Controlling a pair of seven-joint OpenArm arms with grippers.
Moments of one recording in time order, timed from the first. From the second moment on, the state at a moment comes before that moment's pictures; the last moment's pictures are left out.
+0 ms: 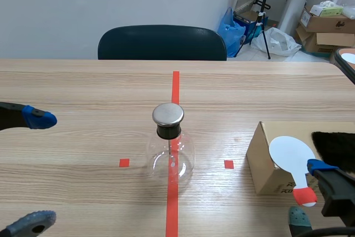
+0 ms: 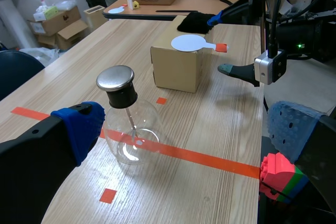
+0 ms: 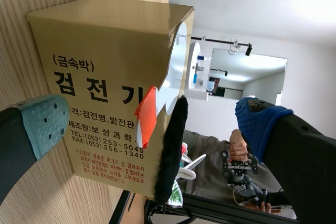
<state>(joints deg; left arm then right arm) 42.4 -51.5 -4.5 104.7 -0.4 -45.1 -48.2 -43.6 10.0 0.3 84.7 -84.3 -38.3 5.9</state>
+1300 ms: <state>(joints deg) 42.4 -51.5 -4.5 104.7 -0.4 -45.1 -48.3 -57.6 10.7 0.2 93.0 -66.4 -38.3 18.2</state>
